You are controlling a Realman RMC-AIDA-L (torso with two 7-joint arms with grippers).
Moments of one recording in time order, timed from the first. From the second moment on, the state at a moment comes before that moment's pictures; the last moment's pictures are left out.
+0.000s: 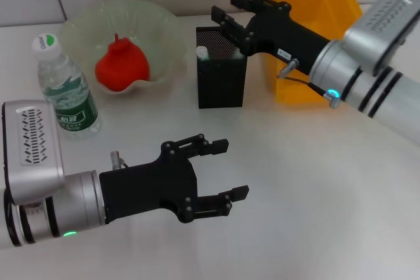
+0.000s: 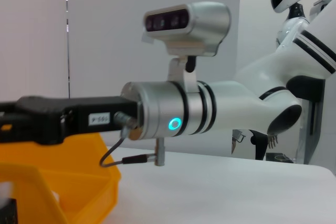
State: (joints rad) left arm -0.39 -2.07 1.63 0.58 1.16 1.33 -0.93; right arm 0.76 2.09 -0.75 -0.04 -1.19 -1.21 0.58
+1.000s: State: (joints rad) left arm -0.36 -2.01 1.54 0.53 1.18 1.45 -0.95; right arm 0.25 2.08 -0.81 -0.71 -1.83 -1.74 1.09
